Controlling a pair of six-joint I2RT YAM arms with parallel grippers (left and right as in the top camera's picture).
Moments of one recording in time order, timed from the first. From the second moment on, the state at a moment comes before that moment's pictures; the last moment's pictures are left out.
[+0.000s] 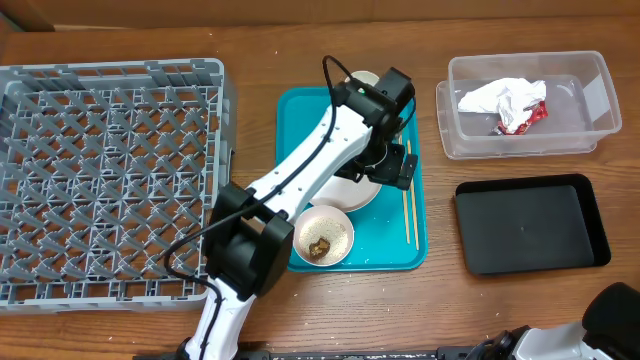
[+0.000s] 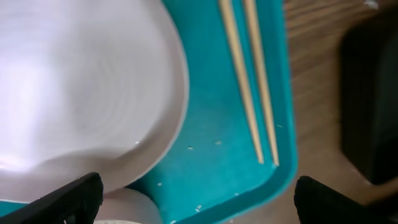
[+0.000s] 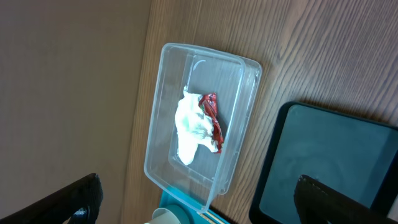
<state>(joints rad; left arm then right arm) -0.67 2.21 1.99 -1.27 0.21 -0.38 -0.70 1.69 2.16 -1.45 -0.29 0.75</state>
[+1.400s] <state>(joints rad) -0.77 2.20 1.64 -0.76 -0.12 -0.44 -0.70 1.69 2.16 -1.45 -0.29 0.75</state>
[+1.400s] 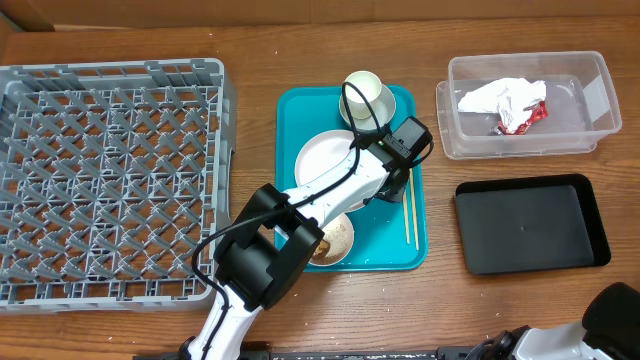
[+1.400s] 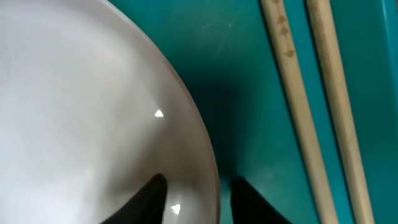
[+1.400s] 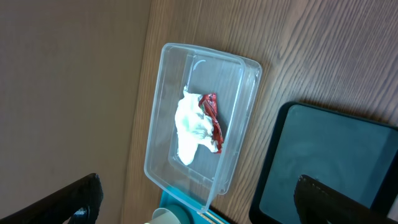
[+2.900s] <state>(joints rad) -0.24 2.16 2.75 -1.68 0.19 -0.30 -0.70 1.69 2.16 -1.45 -0.29 0.75</state>
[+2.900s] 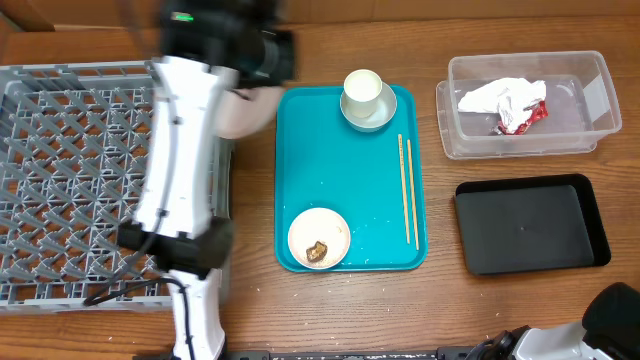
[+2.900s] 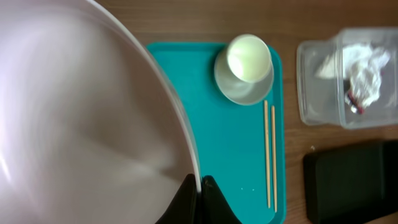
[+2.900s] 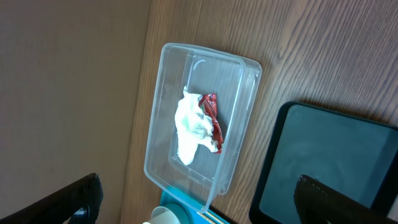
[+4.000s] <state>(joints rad) 0.47 2.15 2.33 -1.67 1.01 0.46 -0.70 1.69 2.16 -1.45 -0.29 0.75</state>
